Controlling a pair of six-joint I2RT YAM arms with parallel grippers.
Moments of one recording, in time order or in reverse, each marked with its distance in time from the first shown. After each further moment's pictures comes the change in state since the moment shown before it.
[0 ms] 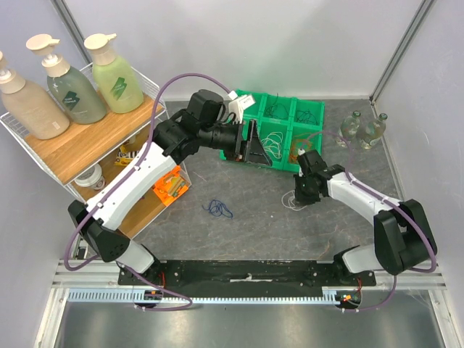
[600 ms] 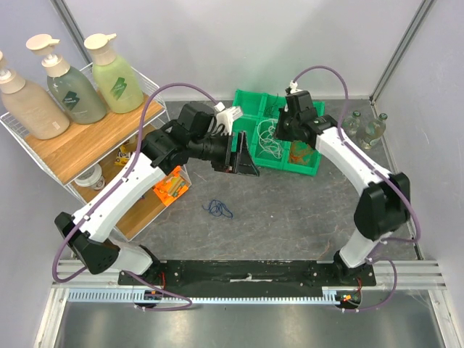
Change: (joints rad) left arm 0.000 -0.119 -0.105 -0.077 -0.100 0.013; right arm 0.028 0.233 0.672 0.073 0.040 0.093
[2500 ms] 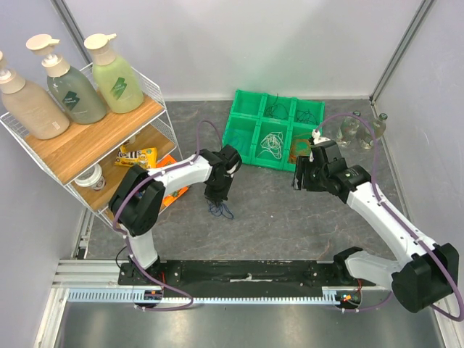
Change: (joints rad) left arm 0.013 0.404 -0.373 -0.016 -0.550 0.179; right arm -0.002 -0.511 -0.535 -0.153 0.038 -0.063
